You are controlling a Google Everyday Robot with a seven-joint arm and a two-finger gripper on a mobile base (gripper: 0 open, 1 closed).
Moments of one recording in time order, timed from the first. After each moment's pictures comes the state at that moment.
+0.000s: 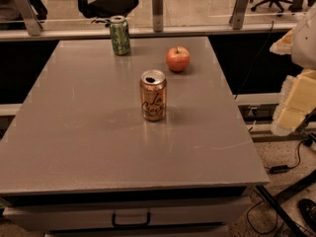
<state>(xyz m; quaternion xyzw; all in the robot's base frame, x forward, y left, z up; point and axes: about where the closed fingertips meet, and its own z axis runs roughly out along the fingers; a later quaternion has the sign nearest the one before) 0.438 -0.217 0.976 -0.60 0.78 -0.03 0.16</state>
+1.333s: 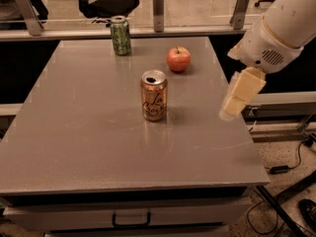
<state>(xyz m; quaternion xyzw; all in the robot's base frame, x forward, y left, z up) 0.501 -0.154 0.935 -0.60 0.77 0.05 0.20</state>
